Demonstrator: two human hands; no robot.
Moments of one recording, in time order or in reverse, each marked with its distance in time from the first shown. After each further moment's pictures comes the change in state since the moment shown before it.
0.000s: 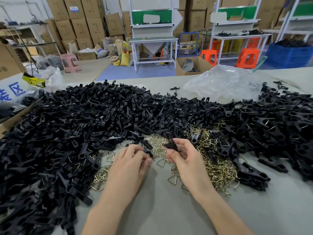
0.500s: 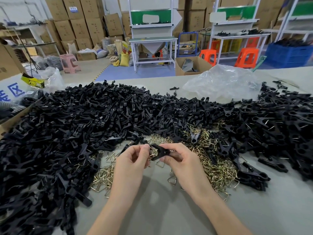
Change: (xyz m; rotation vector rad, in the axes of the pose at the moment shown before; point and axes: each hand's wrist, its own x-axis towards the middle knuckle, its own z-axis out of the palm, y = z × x) left_hand 0.007 0.028 -0.004 -0.917 0.161 -0.477; right_hand -0.006 -0.009 0.003 -0.025 -0.099 0.002
